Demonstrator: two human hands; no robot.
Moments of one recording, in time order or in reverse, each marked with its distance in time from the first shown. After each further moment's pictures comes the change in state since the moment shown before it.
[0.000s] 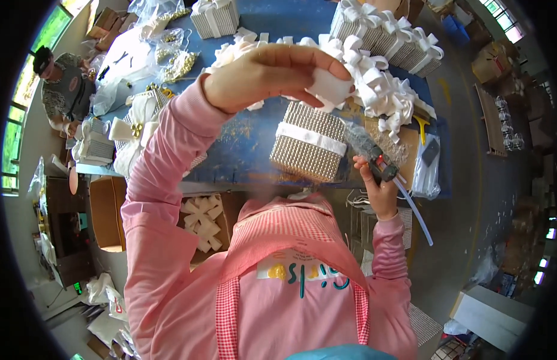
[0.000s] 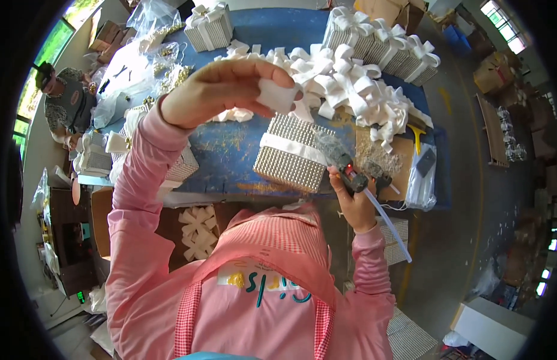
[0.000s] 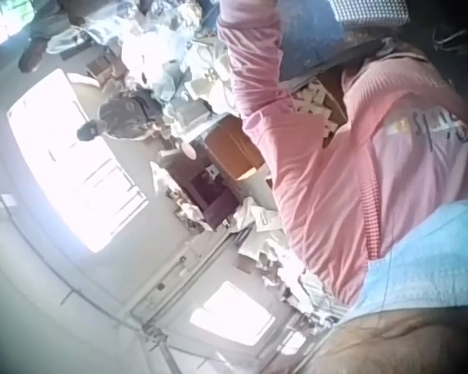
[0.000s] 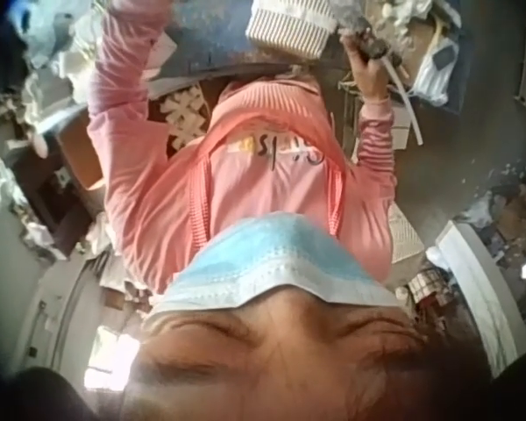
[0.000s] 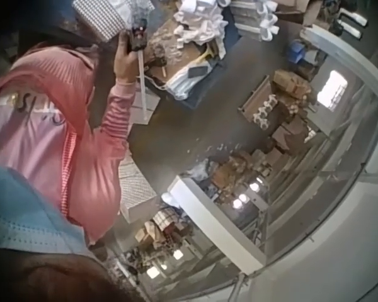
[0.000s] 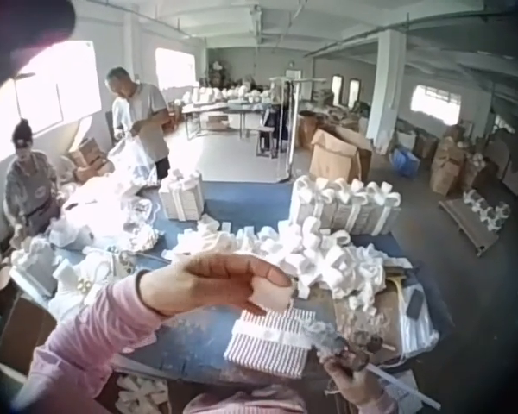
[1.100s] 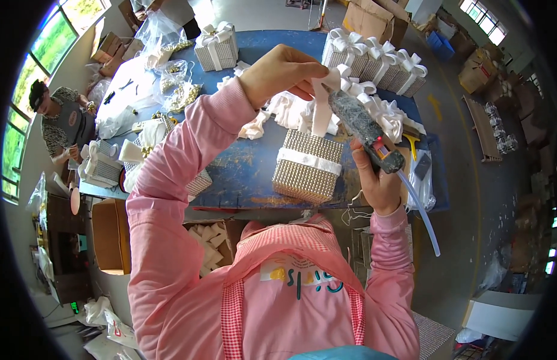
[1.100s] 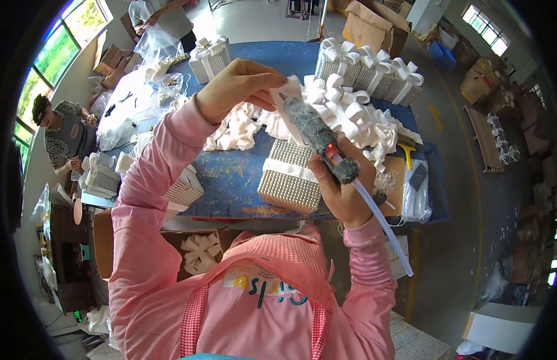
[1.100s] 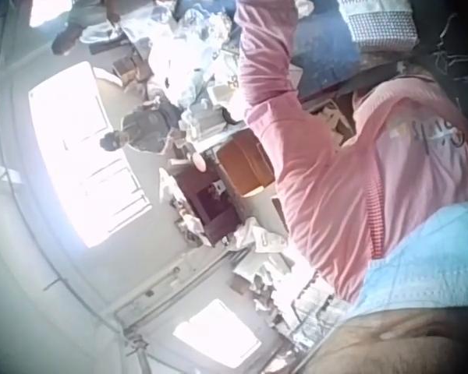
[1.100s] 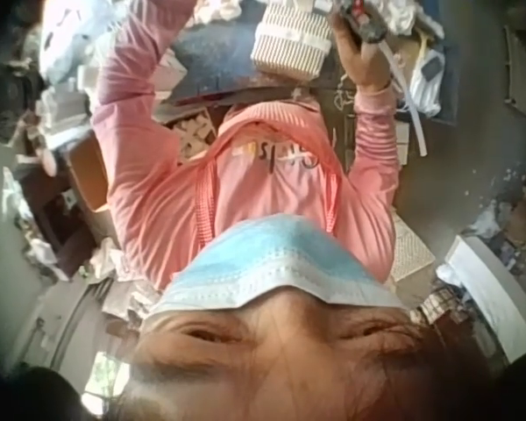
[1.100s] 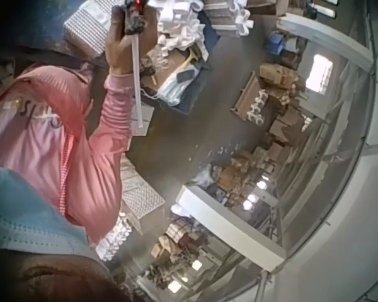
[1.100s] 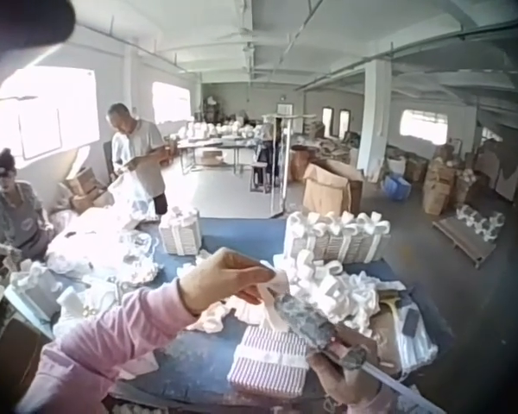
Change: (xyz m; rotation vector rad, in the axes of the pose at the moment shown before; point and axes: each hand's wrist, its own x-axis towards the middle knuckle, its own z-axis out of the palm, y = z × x) left_hand 0.024 0.018 -0.003 0.265 0.398 -0.137; right_hand 0.044 -0.103 0.011 -0.041 0.132 -0.340
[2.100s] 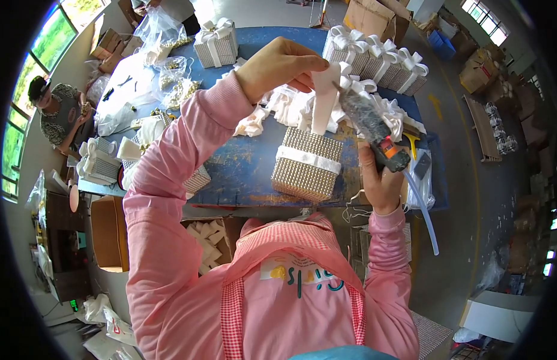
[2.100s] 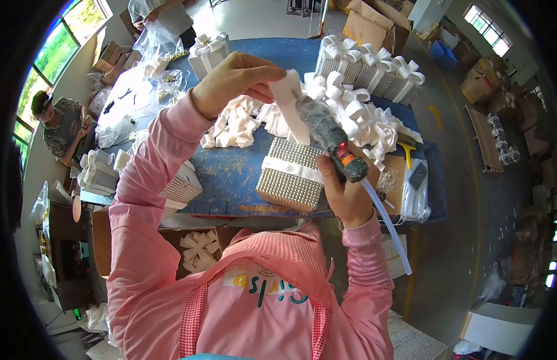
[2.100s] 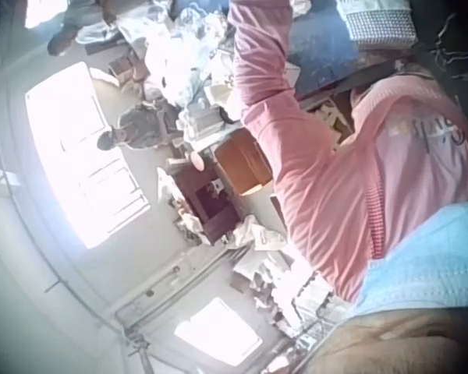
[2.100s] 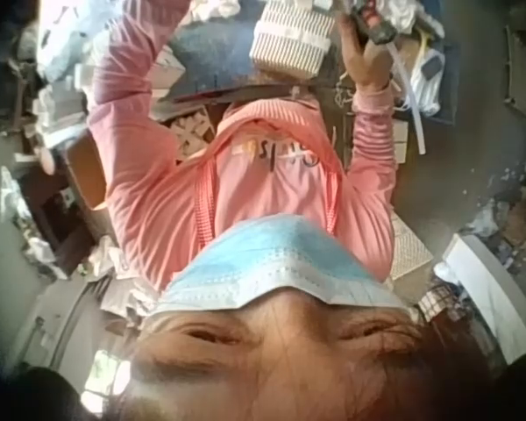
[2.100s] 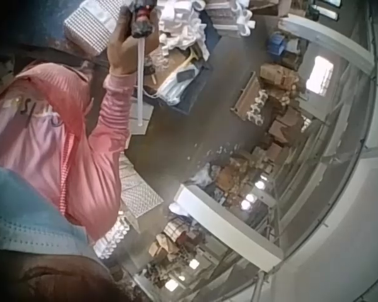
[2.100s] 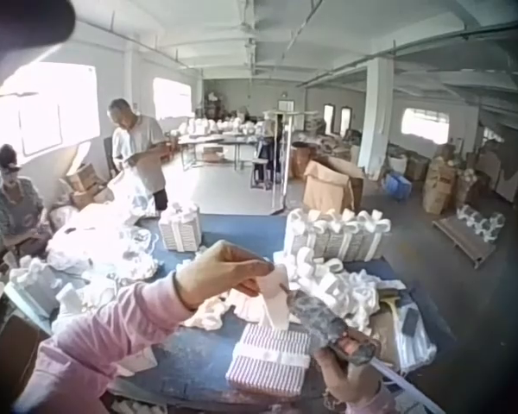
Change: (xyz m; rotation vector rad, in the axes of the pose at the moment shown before) left_hand 0.003 0.004 -0.004 0.028 0.035 0.007; right_hand -0.004 0.000 -0.001 -0.080 0.068 0.065
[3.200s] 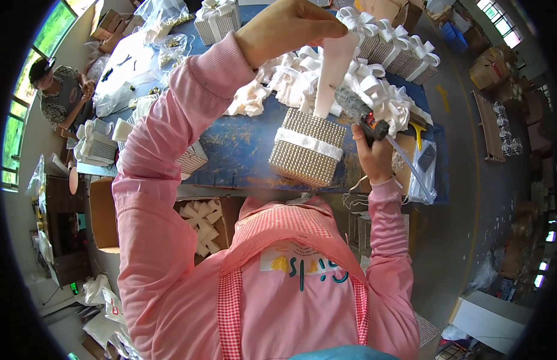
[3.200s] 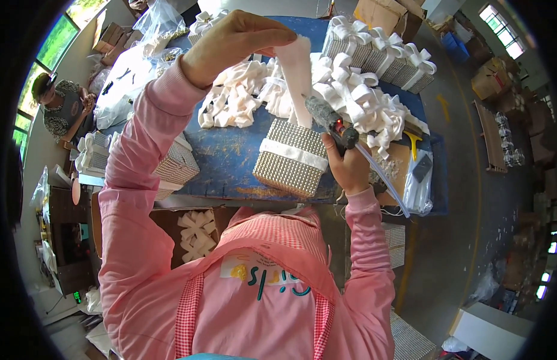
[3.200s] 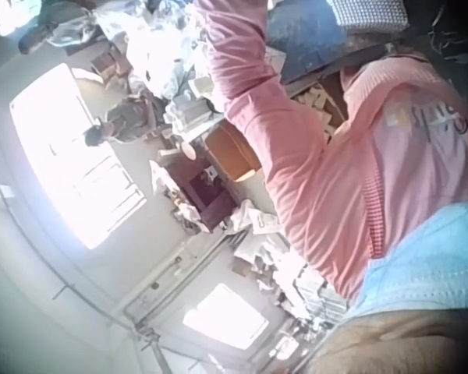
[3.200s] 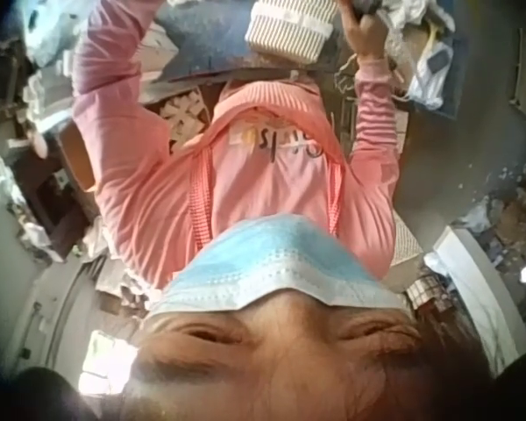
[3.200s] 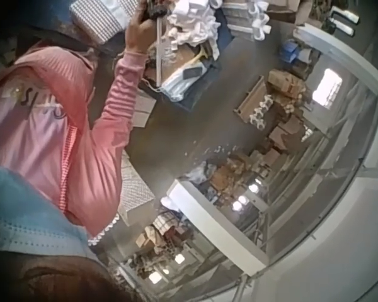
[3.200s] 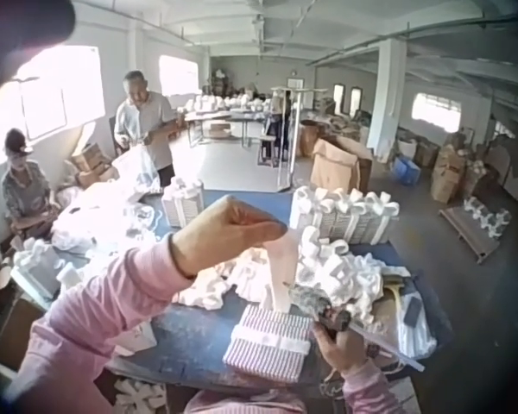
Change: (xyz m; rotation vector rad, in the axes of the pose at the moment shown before) left_hand 0.028 -0.011 -0.013 0.208 -0.042 0.299; right_hand -0.005 0.092 0.011 -0.216 -0.173 0.134
